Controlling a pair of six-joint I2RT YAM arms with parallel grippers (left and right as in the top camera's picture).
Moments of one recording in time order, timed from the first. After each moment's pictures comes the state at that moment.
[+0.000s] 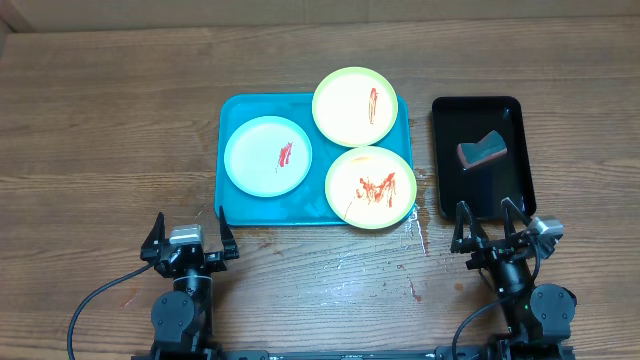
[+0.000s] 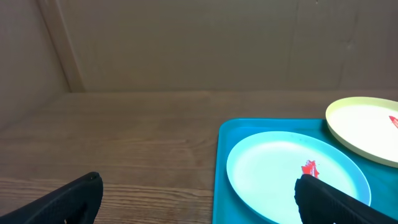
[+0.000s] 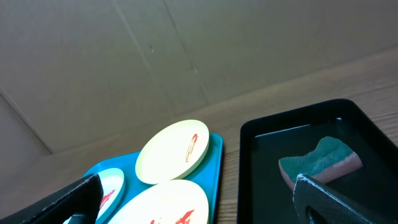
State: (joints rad) left arm -0.09 0.01 0.01 -0.06 -0.22 0.03; right arm 0.01 0.01 0.02 -0.02 -0.19 0.41
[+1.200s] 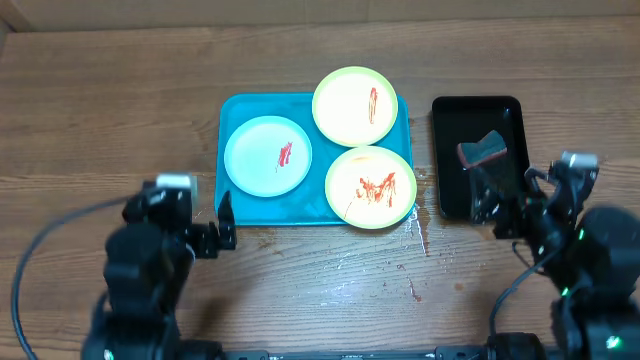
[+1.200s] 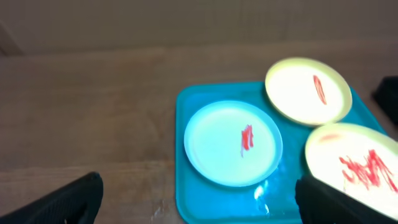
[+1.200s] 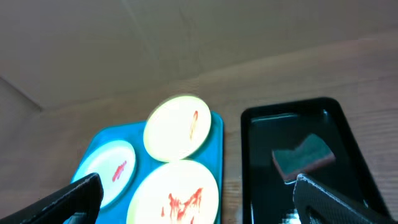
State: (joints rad) left arm -0.09 0.63 0.83 -0.68 -0.02 -0.02; right arm 0.01 0.66 0.87 -0.63 -0.23 0.28
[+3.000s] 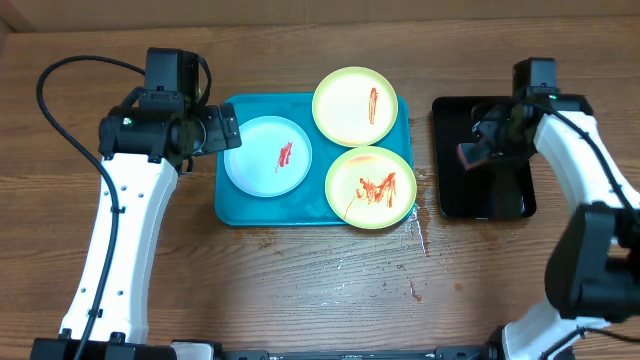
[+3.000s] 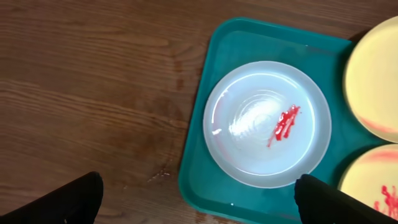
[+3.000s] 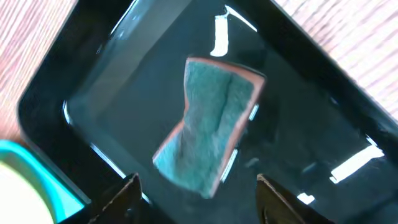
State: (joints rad) left arm -0.09 1.52 1.53 -1.08 -0.17 -0.30; right arm -0.08 1.85 1.38 -0.80 0.00 0.78
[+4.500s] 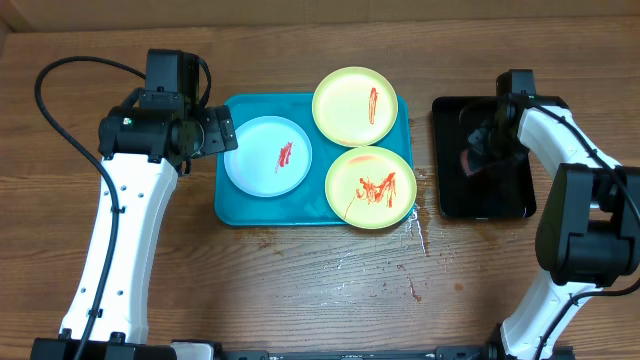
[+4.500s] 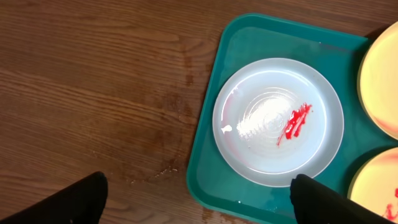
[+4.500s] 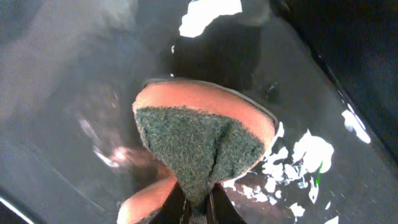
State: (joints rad) left arm -0.09 1.52 1.53 -1.11 -0.19 -0.31; right arm -0.08 2.03 1.40 -0.80 0.02 0.65
